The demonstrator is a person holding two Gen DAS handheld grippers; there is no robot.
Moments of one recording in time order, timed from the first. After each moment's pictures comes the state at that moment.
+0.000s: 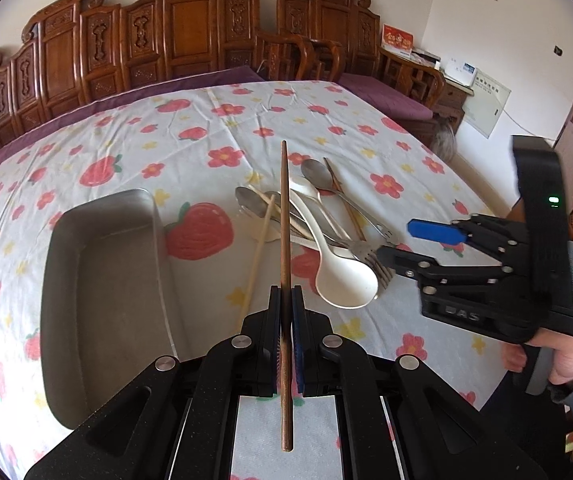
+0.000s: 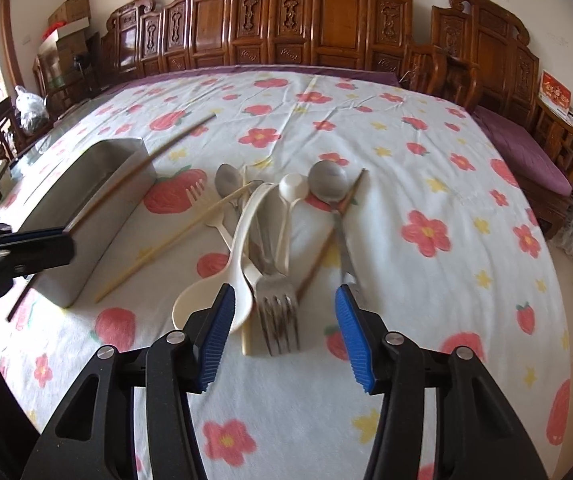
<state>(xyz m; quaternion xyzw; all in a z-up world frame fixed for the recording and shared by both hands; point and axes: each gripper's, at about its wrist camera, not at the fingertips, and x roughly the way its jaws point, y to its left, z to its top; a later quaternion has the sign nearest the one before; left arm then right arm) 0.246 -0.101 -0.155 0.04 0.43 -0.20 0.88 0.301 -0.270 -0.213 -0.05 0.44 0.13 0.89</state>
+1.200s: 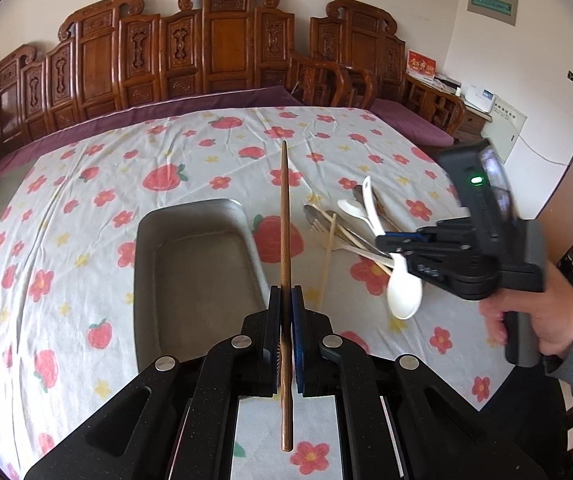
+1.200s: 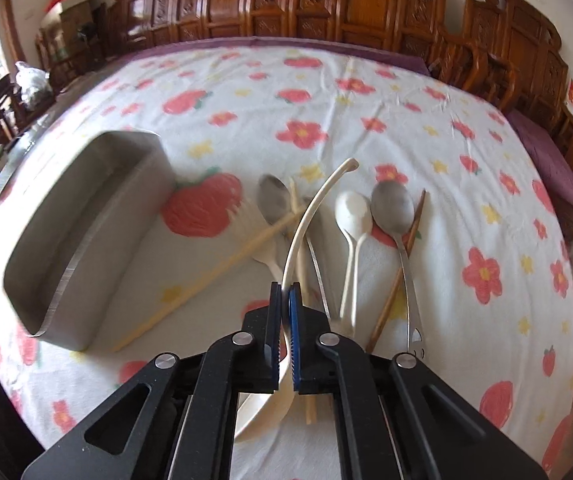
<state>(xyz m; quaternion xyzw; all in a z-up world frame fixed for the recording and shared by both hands) 0.229 -0.027 -0.123 0.02 0.41 -0.16 0.90 0.343 -0.210 -0.206 -0.08 0.47 0.15 0.86</state>
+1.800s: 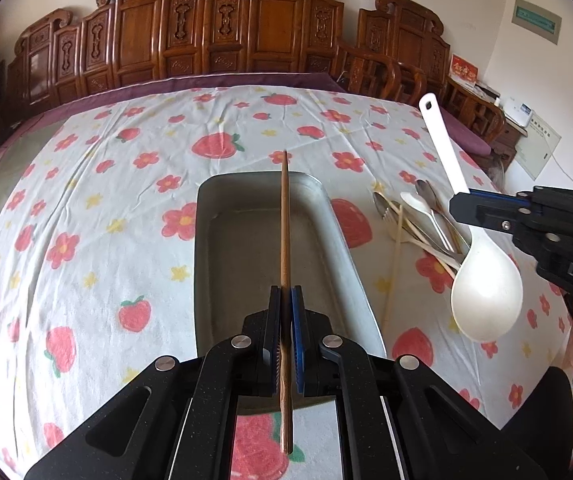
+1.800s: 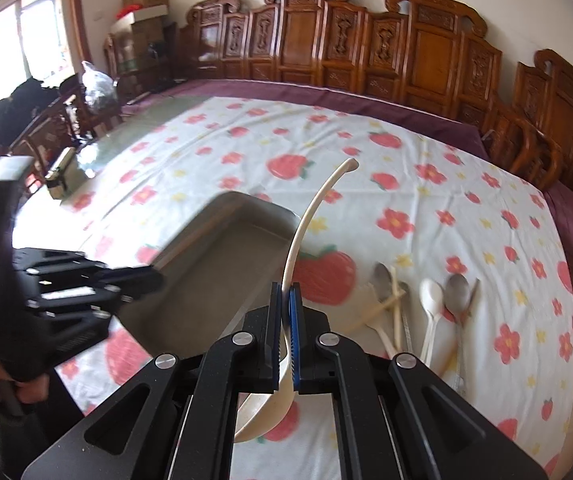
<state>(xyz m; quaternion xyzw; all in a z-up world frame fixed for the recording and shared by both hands) 0.253 0.024 -0.152 -0.01 0.43 -0.10 0.89 0.304 -0.134 -0.125 -0.09 0.40 0.26 0.88</state>
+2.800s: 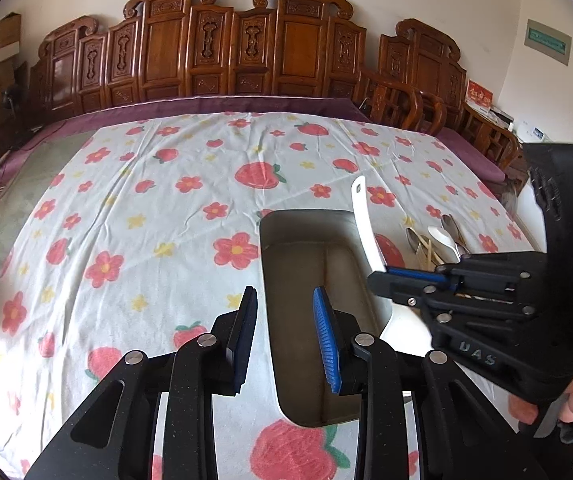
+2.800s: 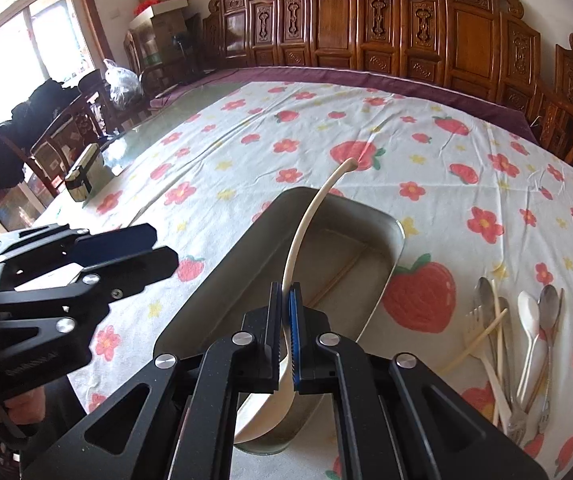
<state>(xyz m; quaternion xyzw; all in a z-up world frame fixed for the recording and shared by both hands) 0.251 0.068 -0.128 -0.02 0.40 -0.07 0.91 0.330 -0.059 -0.169 -0.05 0.43 0.31 0.85</state>
